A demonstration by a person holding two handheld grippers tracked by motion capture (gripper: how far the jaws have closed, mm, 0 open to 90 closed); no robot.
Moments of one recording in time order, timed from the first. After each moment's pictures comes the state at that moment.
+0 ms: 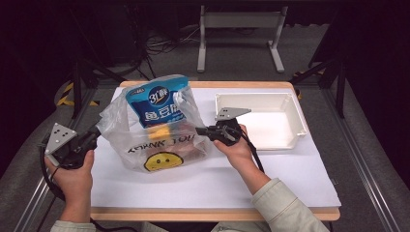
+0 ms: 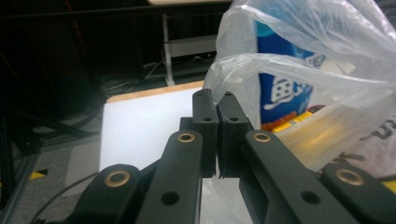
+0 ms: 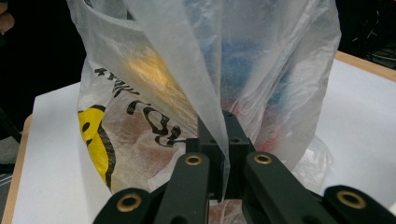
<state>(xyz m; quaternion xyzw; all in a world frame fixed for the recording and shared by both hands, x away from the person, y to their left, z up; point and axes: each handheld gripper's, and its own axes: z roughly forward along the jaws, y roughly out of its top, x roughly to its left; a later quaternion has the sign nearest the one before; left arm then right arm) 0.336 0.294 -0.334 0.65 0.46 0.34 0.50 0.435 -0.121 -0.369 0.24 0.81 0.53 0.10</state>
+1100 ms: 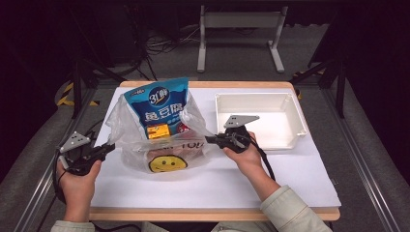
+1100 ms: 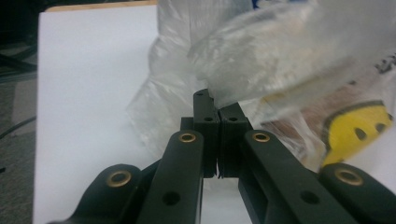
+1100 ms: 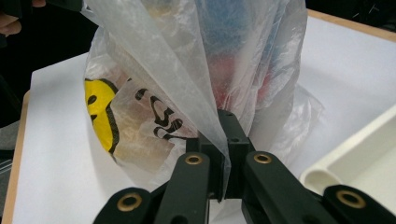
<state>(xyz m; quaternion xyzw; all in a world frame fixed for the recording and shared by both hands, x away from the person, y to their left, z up) 0.338 0.291 -0.377 0.73 0.48 0.20 0.45 0.422 -0.150 -0.388 0.26 0.82 0.50 0.08</state>
